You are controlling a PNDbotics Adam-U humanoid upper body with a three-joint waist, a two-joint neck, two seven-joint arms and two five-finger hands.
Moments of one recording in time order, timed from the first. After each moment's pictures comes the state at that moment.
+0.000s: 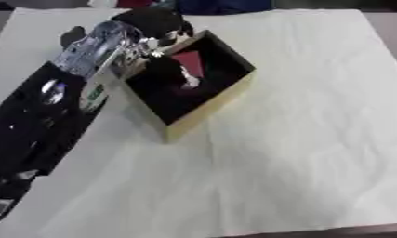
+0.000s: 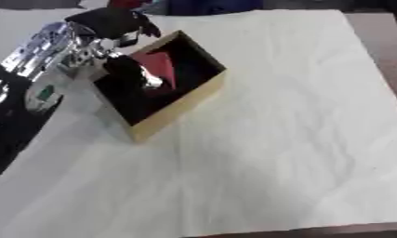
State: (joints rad) left arm -1.08 0.33 -0.48 -1.38 -1.10 0.16 -0.67; right arm -0.64 -0.57 0.02 -1.99 -0.31 -0.03 -0.11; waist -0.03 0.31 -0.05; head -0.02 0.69
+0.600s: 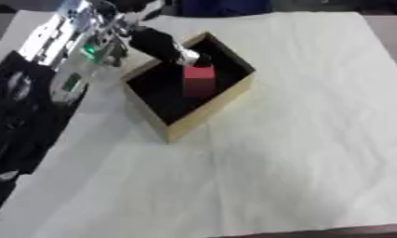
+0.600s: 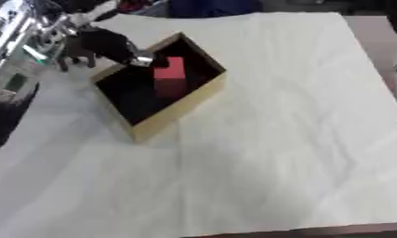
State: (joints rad) left arm -1.07 0.40 -0.35 -1.54 -1.03 0.23 -0.59; right arm -0.63 -0.57 0.02 -1.99 -0.31 -0.03 -0.12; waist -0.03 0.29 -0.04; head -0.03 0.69
